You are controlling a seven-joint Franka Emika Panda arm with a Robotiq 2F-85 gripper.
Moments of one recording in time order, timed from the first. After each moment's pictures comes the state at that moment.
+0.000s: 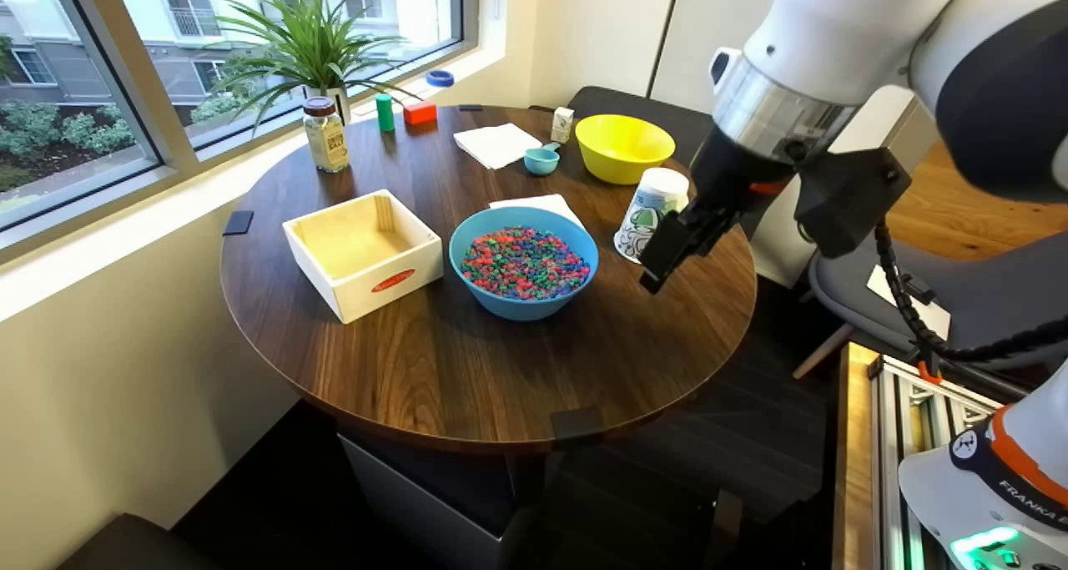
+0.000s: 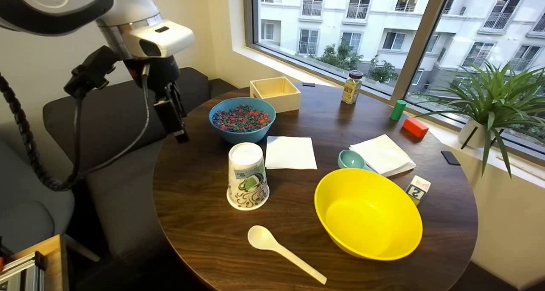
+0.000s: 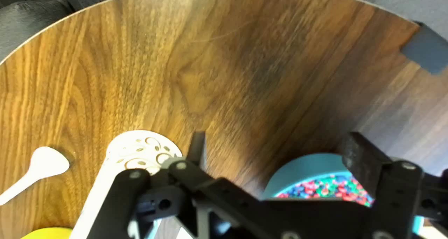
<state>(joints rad) 0.02 -0.37 0.29 -2.42 -0.02 2.21 0.60</state>
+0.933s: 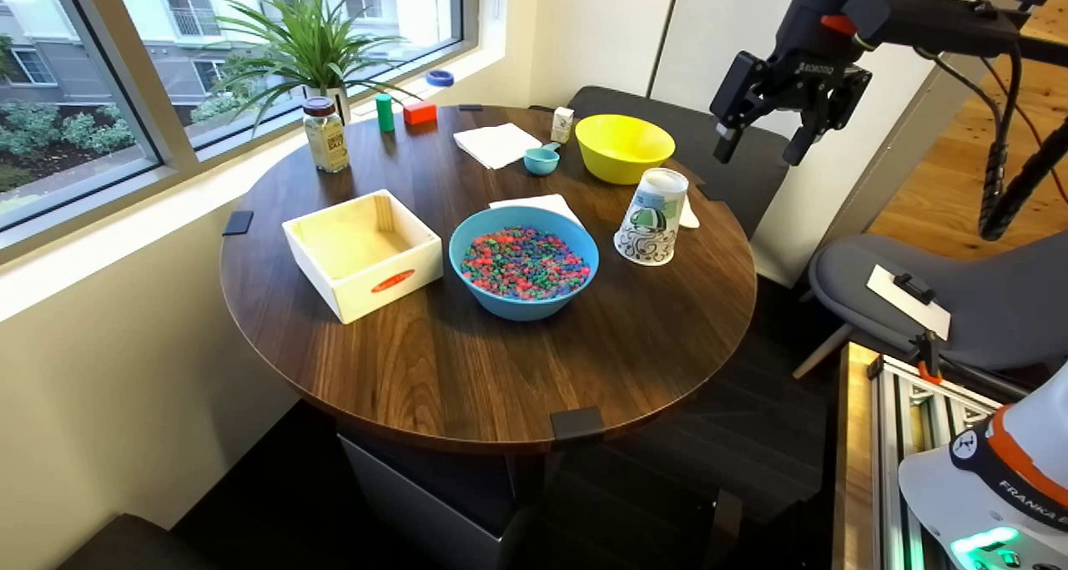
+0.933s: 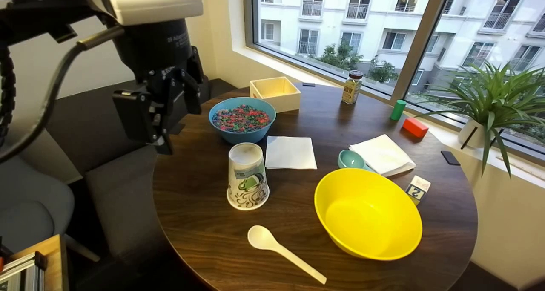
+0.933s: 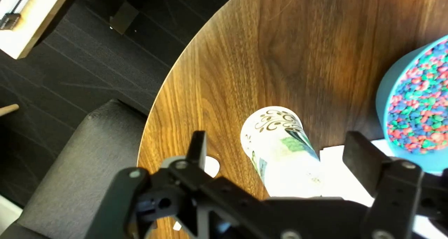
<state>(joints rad) -0.09 -0.49 0.08 -2.30 0.06 1.87 0.76</state>
